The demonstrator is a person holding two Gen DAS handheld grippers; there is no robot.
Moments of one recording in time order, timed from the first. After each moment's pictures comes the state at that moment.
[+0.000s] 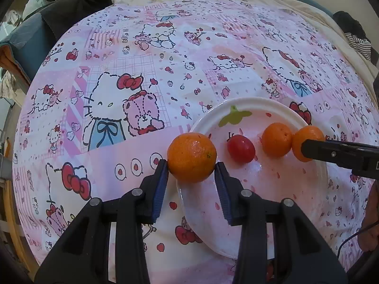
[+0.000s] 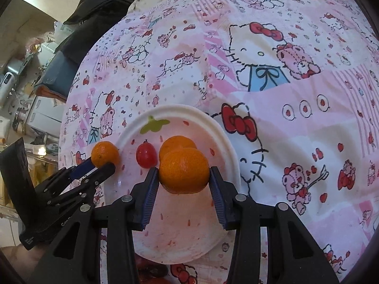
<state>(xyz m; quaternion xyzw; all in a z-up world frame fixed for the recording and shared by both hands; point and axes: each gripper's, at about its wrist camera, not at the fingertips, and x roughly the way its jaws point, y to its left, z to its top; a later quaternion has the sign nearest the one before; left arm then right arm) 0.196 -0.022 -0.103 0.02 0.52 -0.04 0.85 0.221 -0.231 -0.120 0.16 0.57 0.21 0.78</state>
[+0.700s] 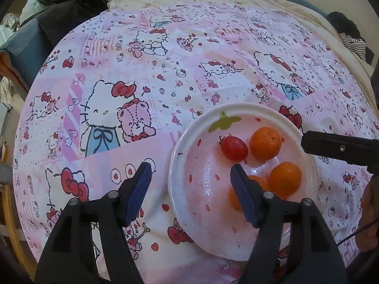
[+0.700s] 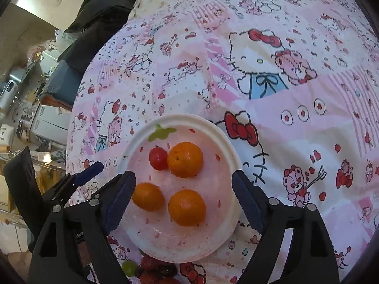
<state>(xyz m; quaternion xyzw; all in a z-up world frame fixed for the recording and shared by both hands) 0.196 -0.028 -0.092 0.02 0.52 -0.05 0.86 0.221 -0.235 -0.105 0.18 0.56 0.21 0.78</state>
